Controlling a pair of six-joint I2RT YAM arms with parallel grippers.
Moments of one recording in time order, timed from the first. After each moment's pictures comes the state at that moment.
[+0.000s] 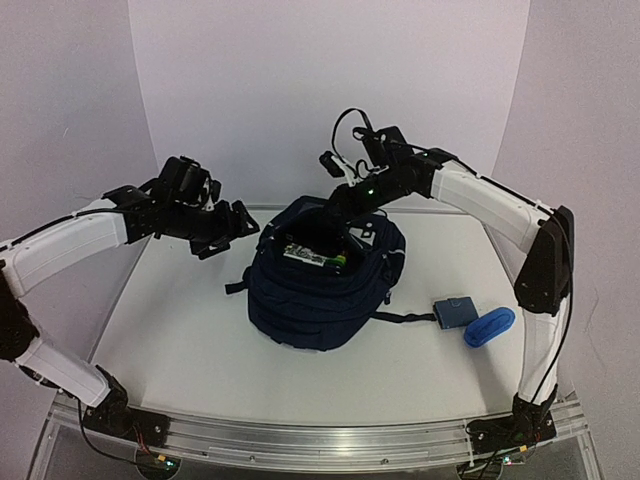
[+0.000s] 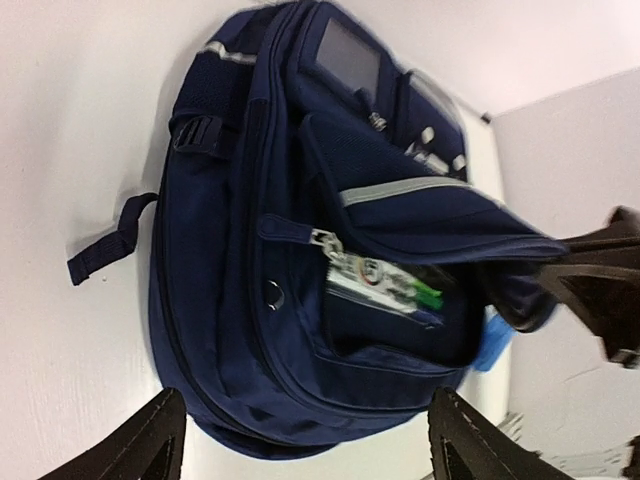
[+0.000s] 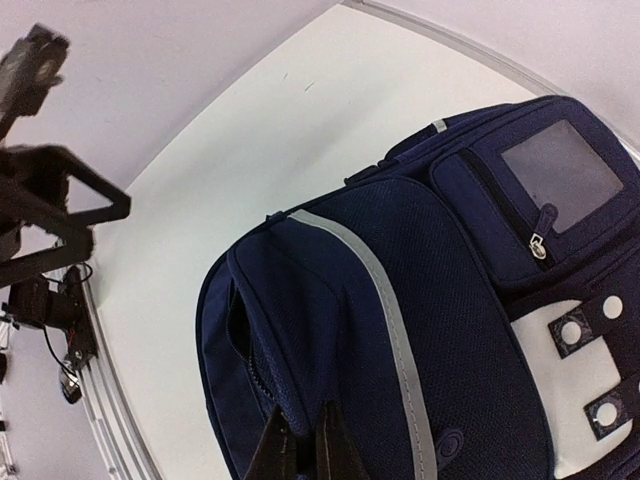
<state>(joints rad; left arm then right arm) -0.62 1.41 1.26 -0.57 0.11 -0.79 0.67 2.02 2.01 -0.73 -0.45 0.05</state>
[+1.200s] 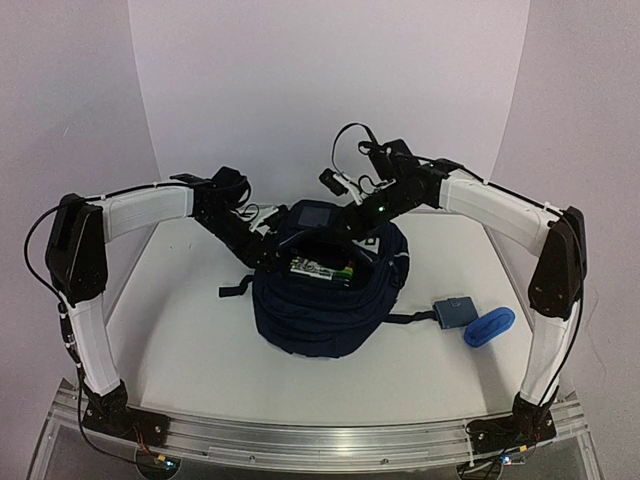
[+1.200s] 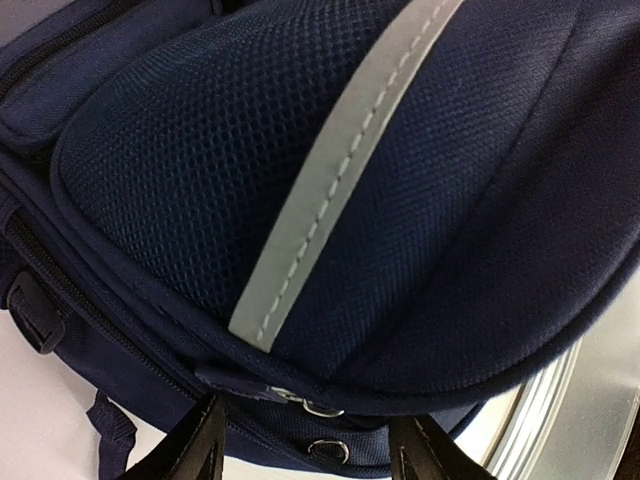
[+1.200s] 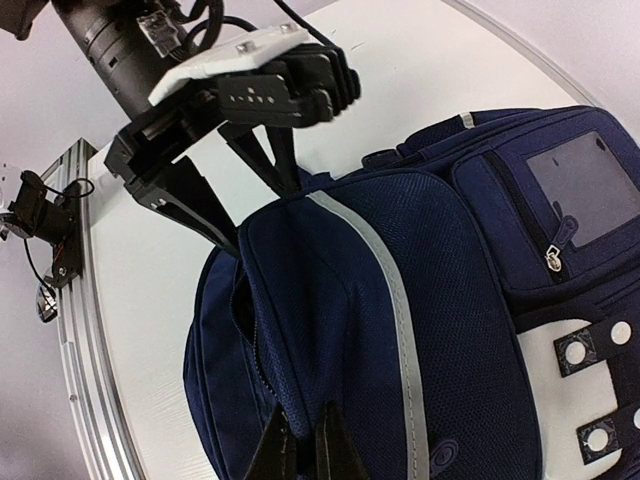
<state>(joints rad) -0.53 1.91 1.60 -0.82 0.57 0.28 0.66 1.95 1.85 -0.73 -0.53 -0.16</state>
